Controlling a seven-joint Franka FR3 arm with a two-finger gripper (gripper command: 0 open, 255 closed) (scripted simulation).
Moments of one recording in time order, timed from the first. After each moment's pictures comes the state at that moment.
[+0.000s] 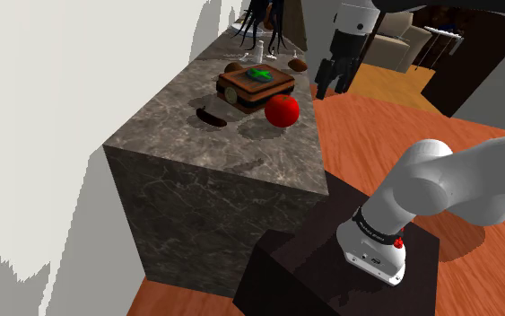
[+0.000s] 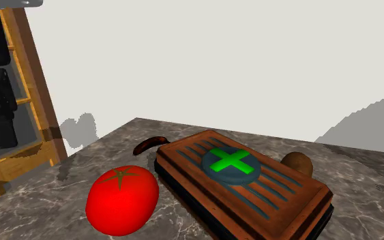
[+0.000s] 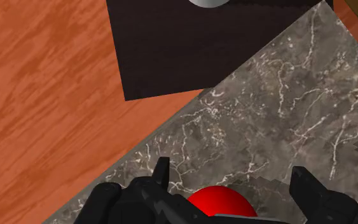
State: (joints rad) arm -0.02 -0.75 -0.07 -2.43 -0.06 1.60 0.14
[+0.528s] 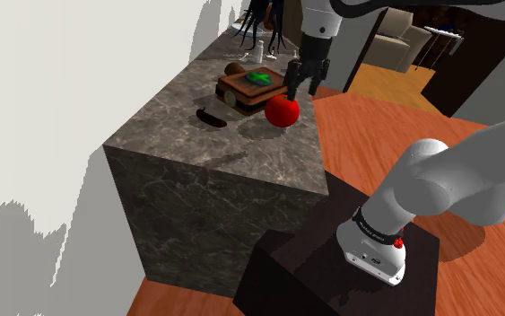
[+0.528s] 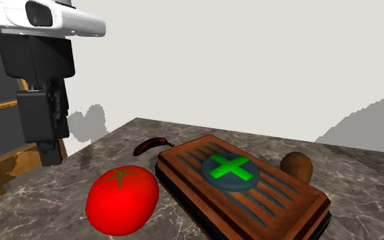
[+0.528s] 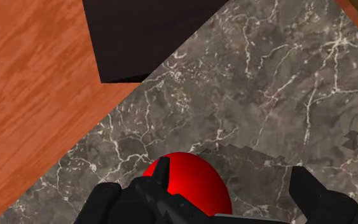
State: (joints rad) arm 0.01 -0.55 -0.01 -2.35 -0.01 1.71 0.25
